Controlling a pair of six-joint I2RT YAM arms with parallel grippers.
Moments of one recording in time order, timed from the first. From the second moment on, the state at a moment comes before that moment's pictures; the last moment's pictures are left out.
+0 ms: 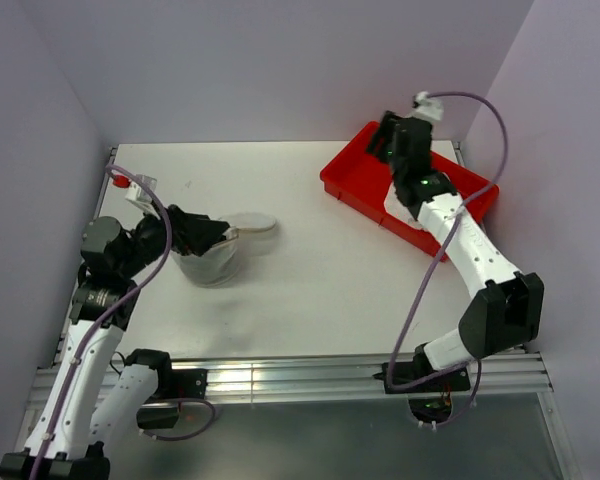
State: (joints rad) left arm -0.09 0.73 0.79 -0.15 0.59 -0.58; right arm 0.38 1.47 1.35 -0.12 0.32 0.44
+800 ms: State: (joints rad) left arm -0.30 0.67 0.76 -0.12 0.76 -0.46; right arm -0.15 2.04 1.51 -0.38 0.16 0.42
